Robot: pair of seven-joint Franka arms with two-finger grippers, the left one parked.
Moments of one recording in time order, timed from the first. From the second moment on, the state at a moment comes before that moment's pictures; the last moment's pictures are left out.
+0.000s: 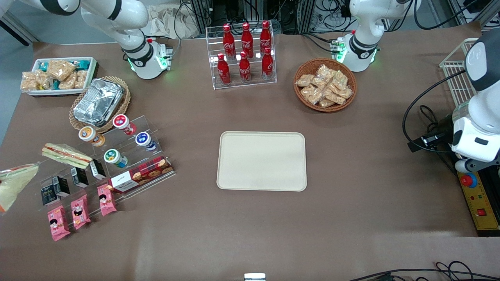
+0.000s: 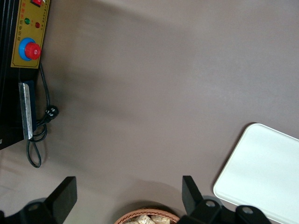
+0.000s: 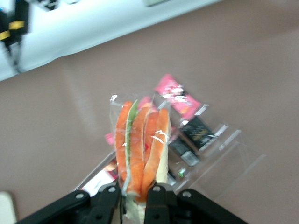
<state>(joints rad) -0.02 0.37 -0.35 -1.25 0.27 1.73 -0.10</state>
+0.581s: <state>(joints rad) 0.40 0.31 -0.34 -1.23 0.25 1.64 -0.20</state>
